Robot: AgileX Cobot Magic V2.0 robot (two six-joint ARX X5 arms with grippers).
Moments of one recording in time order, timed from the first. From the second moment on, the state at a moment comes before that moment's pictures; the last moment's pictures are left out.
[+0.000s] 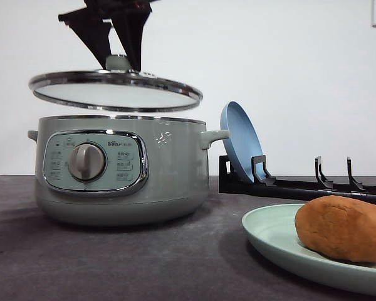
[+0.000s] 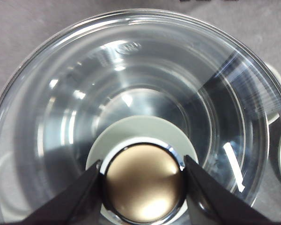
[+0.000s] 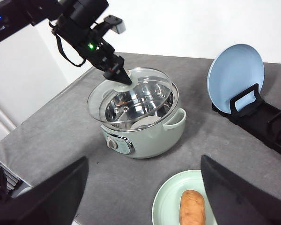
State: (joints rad) left_arx -0.50 1.89 2.08 -1.28 -0.02 0.01; right_arx 0.45 0.57 1.49 -1.22 -0.23 0.23
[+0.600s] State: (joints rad) left_arx -0.50 1.89 2.02 -1.23 -0.02 0.01; right_arx 0.45 0.57 1.49 -1.22 -0.23 0.22
